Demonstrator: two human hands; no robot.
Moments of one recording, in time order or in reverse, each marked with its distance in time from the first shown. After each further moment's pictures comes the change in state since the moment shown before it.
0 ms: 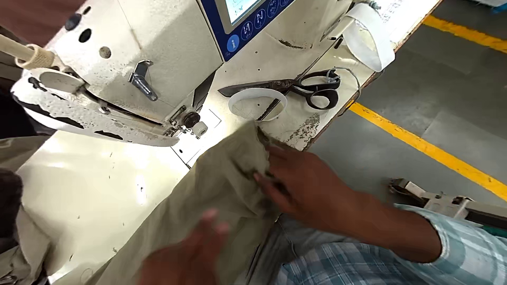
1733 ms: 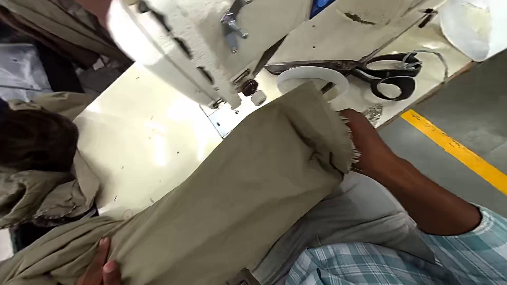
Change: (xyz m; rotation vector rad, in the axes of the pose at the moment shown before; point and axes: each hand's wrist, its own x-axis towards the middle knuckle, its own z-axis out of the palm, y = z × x) left_hand -0.202 -0.134 0.013 0.139 0.355 -0.812; right_hand 0.025 0.046 0.010 0.093 0.027 0.141
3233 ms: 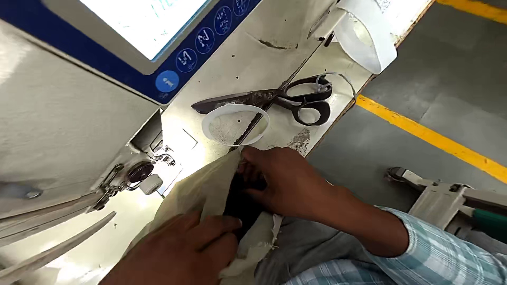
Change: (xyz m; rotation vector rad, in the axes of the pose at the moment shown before) left_hand 0.143 0.335 0.041 0.122 -1.149 1.135; right_hand 0.006 0.009 -0.004 0.066 -0.233 0.159
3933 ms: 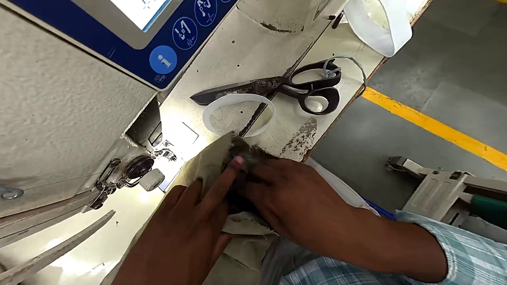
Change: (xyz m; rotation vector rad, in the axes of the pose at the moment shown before) left_hand 0.016 -0.036 0.054 0.535 0.334 -0.038; right_hand -0.029 -0.019 0.019 -0.250 0.156 -0.270
